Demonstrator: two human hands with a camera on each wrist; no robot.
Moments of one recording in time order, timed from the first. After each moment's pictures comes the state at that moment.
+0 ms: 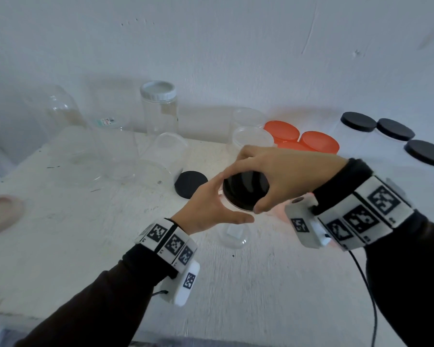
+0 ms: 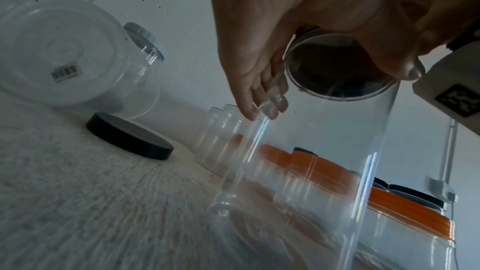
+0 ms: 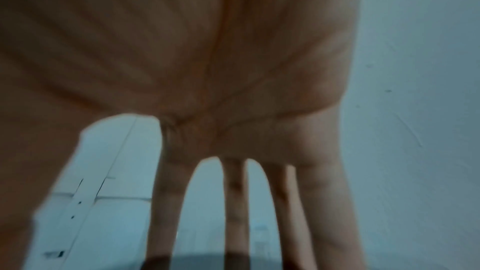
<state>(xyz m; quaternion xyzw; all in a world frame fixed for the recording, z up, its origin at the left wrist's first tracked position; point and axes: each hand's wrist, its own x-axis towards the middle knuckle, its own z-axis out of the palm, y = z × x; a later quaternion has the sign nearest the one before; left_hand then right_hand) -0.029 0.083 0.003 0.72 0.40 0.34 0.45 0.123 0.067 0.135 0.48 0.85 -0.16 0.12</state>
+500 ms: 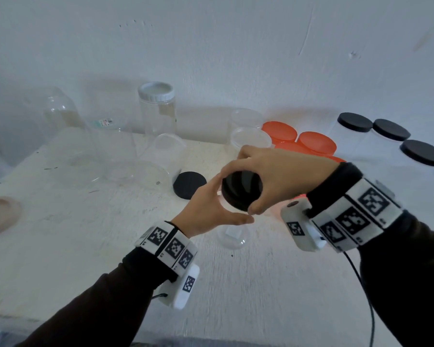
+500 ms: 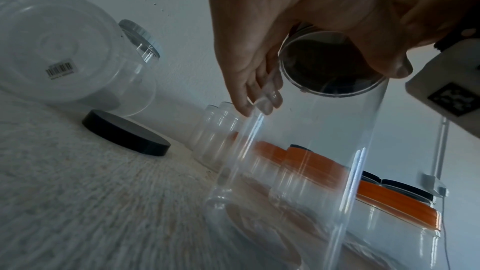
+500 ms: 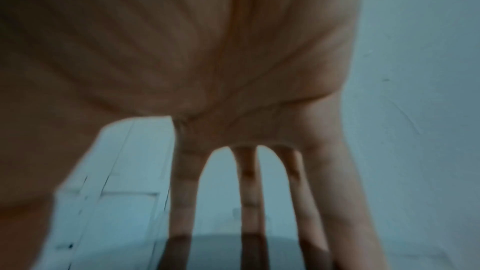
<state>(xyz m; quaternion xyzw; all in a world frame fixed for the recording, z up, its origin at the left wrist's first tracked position) -0.027 0.080 0.001 0.71 0.39 0.36 0.46 0.120 0.067 0.128 0.50 0.85 -0.14 0.10</state>
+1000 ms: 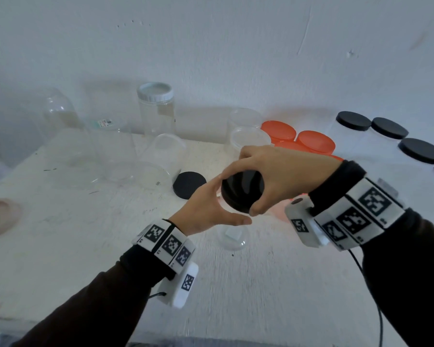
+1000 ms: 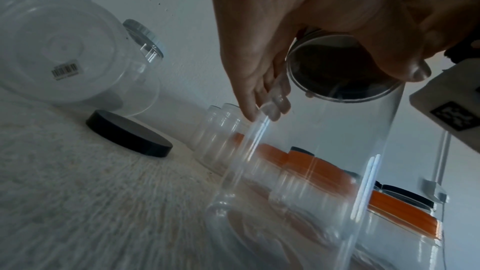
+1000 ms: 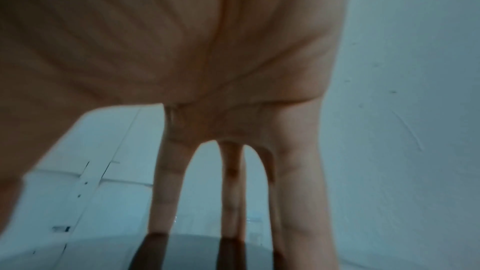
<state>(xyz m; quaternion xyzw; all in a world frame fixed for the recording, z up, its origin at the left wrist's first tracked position) -0.031 0.081 0.005 0.73 0.38 0.33 0.47 0.121 0.065 0.128 0.49 0.86 -0.13 0.08</state>
